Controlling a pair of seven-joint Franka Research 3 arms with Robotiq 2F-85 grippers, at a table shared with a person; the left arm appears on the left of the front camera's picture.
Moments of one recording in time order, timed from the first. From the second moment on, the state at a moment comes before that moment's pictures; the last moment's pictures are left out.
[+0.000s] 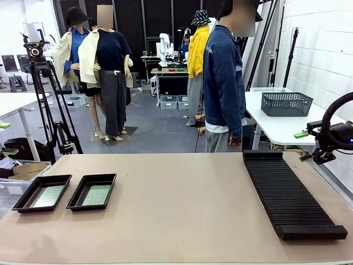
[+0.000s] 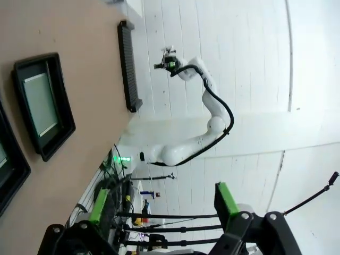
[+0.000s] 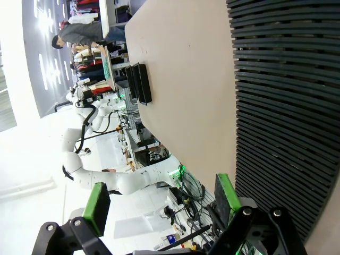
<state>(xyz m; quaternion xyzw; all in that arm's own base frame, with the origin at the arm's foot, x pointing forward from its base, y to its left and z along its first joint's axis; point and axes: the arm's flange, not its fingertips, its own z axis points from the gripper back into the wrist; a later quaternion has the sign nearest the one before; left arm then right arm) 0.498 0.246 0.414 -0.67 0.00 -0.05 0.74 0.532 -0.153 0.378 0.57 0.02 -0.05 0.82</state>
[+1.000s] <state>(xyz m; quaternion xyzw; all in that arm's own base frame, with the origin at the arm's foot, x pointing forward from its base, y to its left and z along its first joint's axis) 0.500 0.226 0.389 -0.66 0.07 -0.09 0.74 0.532 -0.153 0.378 0.57 0.02 -0.05 0.82</state>
